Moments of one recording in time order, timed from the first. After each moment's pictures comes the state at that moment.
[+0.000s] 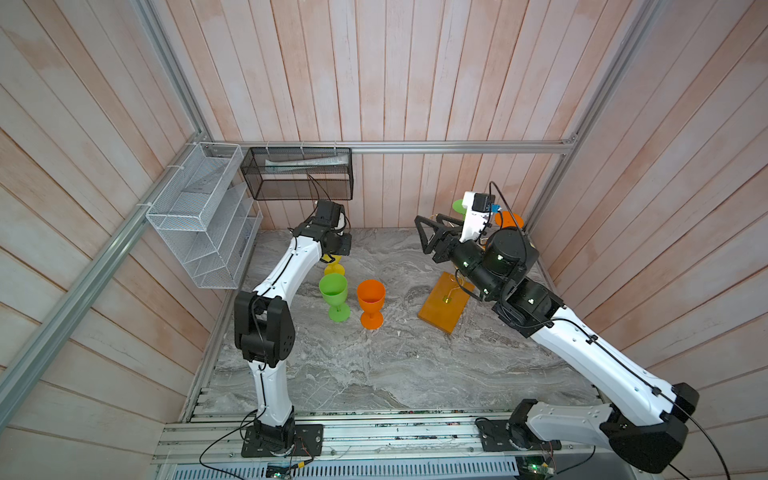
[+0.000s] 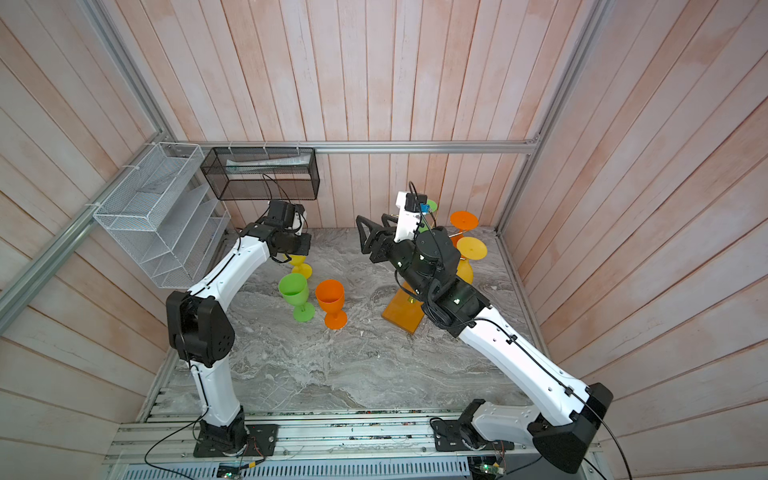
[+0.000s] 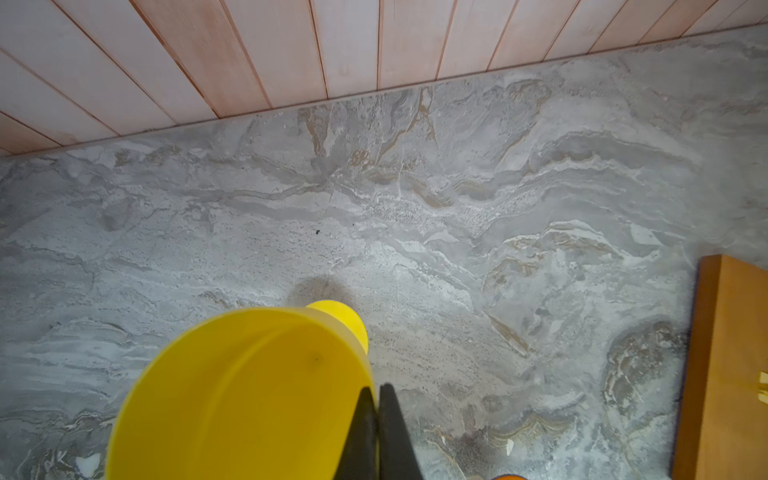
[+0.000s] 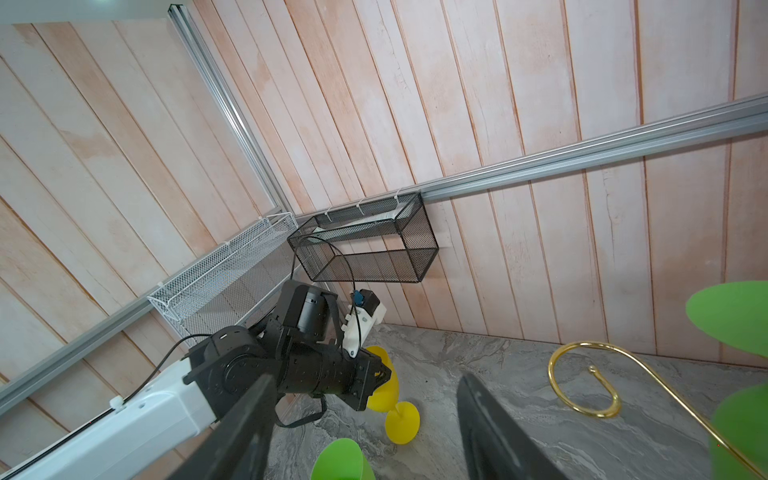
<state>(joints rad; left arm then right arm) -0.26 1.97 1.84 -0.76 -0.01 -0.05 0.79 1.22 1.35 -0.03 0.16 0.42</state>
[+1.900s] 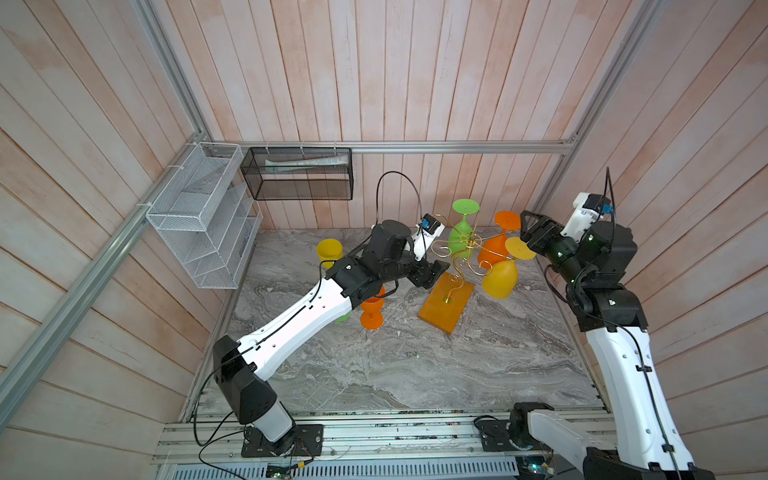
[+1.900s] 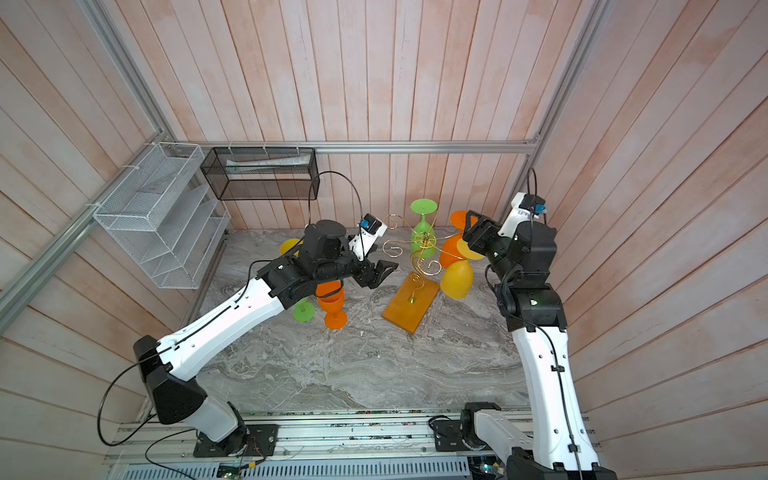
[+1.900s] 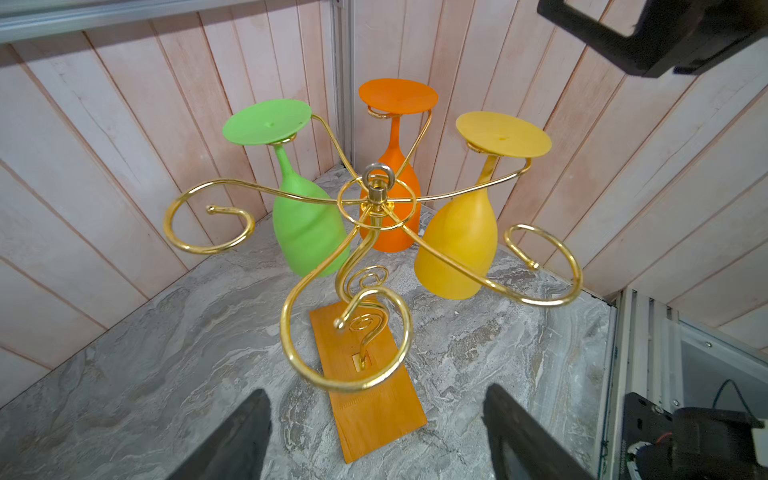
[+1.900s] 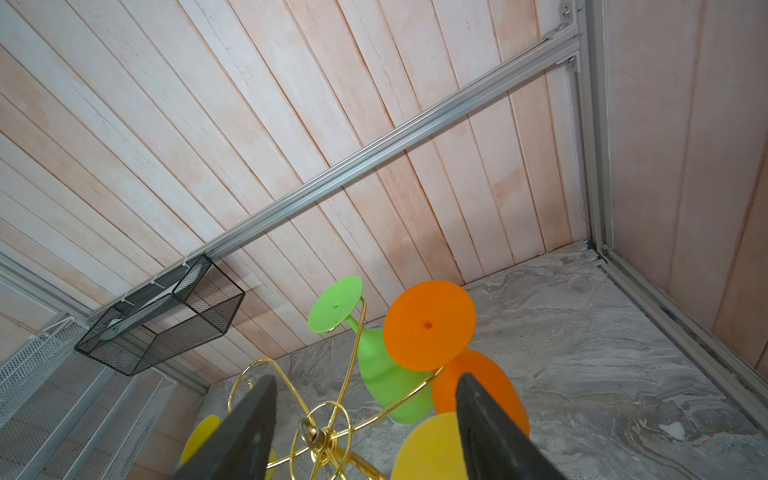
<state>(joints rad) -0.82 1.67 1.73 -0.46 0.17 0.03 0.03 1.05 1.35 -0.40 -0.12 0.52</state>
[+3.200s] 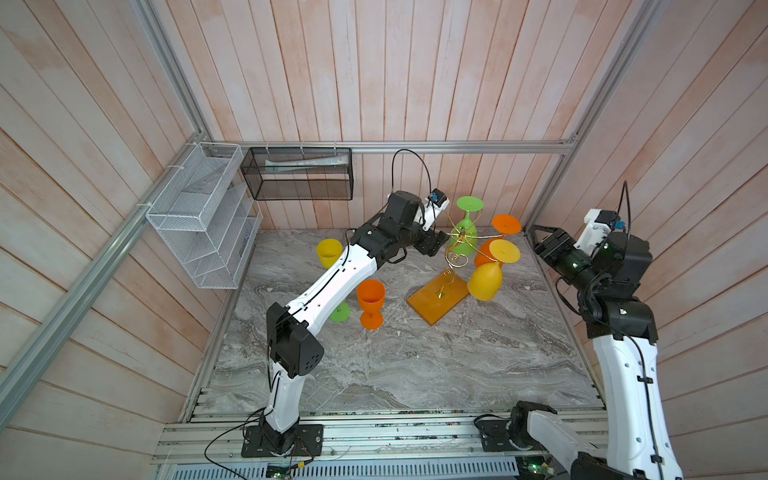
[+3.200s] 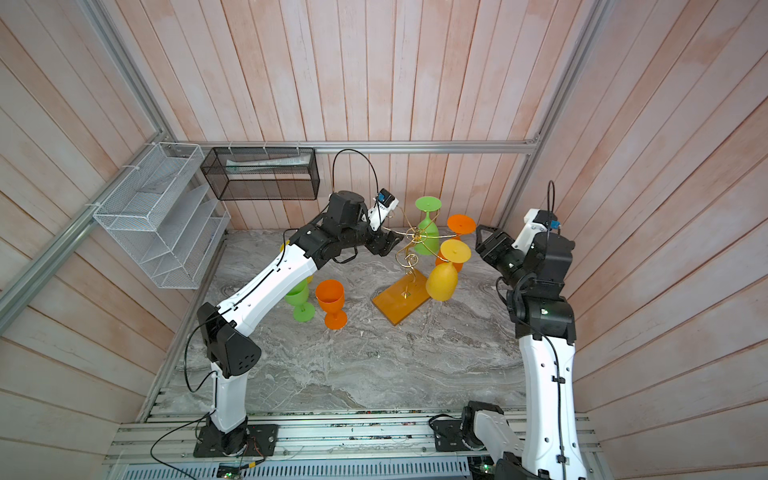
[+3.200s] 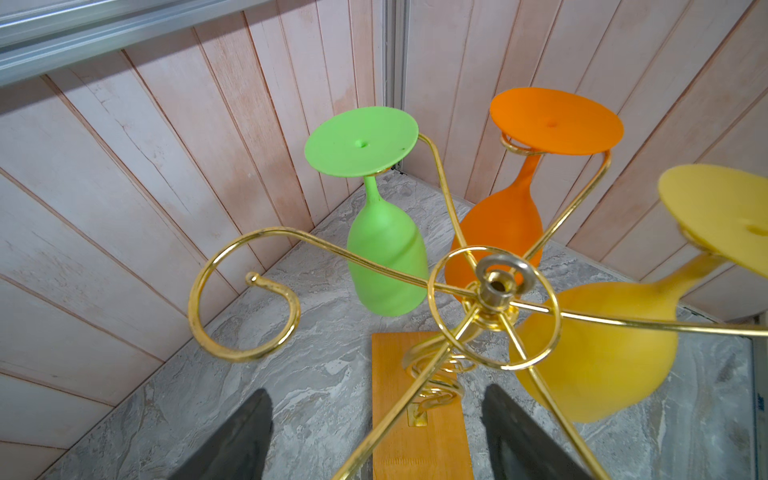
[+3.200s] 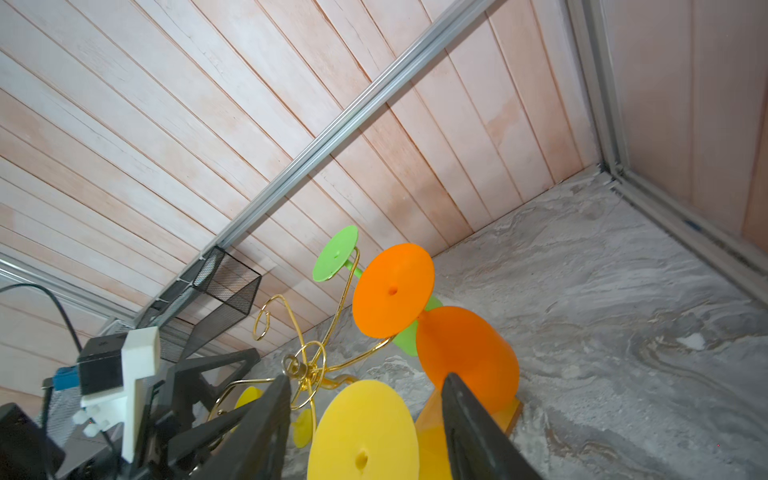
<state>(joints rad) -0.71 2.03 2.19 -0.59 0.17 0.14 -0.17 1.00 1.27 -0.49 -0.39 0.70</state>
